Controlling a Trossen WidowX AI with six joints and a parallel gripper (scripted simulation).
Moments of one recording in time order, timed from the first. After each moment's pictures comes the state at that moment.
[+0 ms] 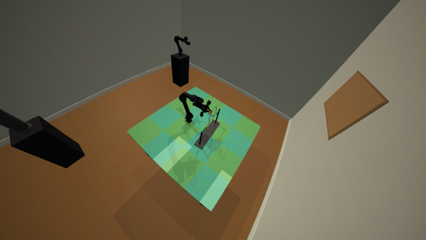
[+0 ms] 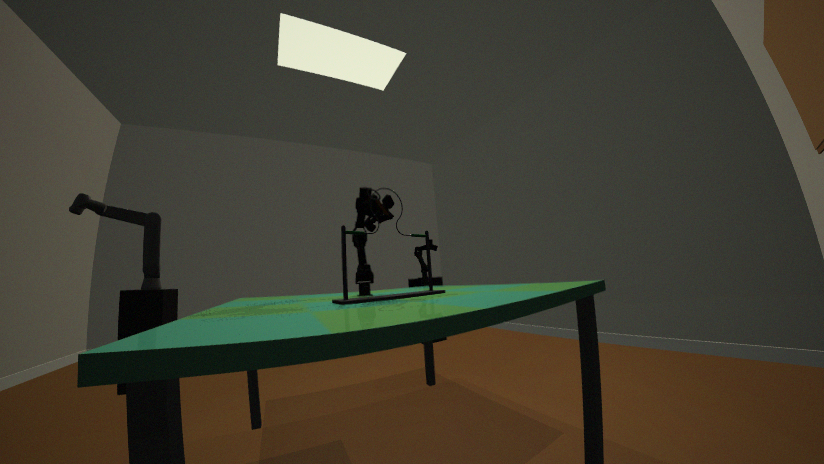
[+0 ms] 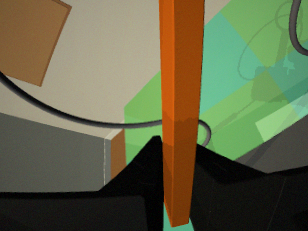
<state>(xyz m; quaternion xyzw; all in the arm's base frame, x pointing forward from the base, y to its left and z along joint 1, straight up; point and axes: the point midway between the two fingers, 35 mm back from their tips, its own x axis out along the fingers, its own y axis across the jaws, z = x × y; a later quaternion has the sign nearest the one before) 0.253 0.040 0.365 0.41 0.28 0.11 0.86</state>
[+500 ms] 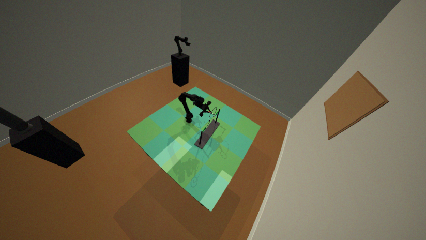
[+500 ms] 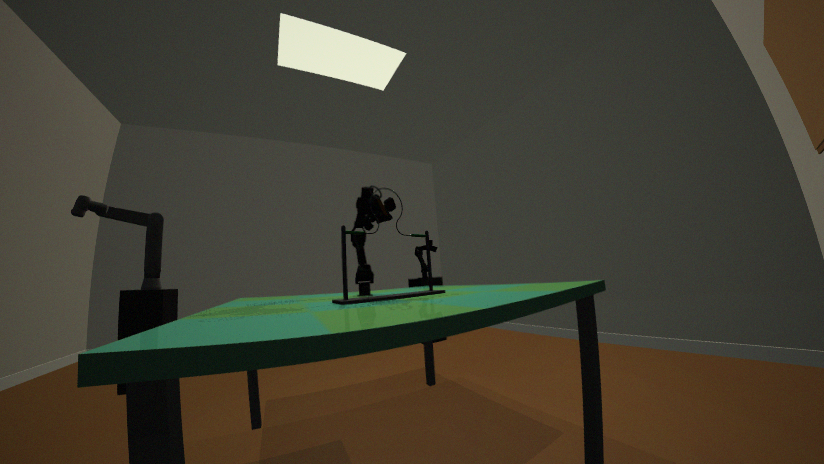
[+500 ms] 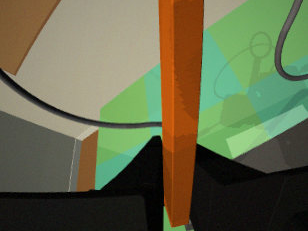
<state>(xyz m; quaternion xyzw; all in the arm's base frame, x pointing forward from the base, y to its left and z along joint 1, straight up) 0.253 0.036 0.360 0.33 0.28 0.09 0.90</state>
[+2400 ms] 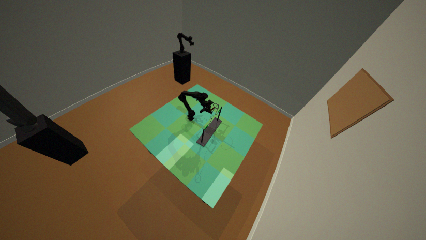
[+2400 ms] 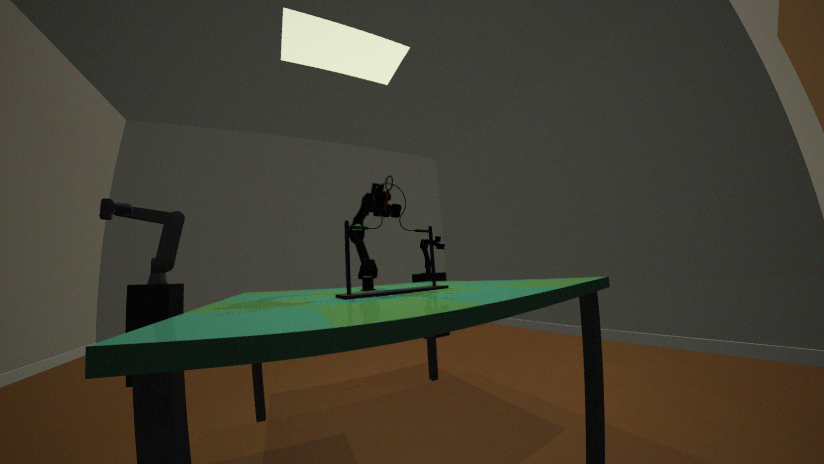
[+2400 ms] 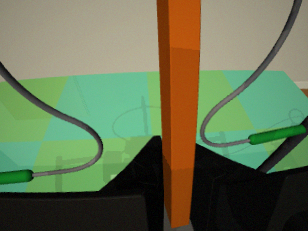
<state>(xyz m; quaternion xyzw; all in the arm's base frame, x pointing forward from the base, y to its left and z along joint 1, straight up) 0.256 0.010 0.353 -0.01 0.25 0.00 0.97</state>
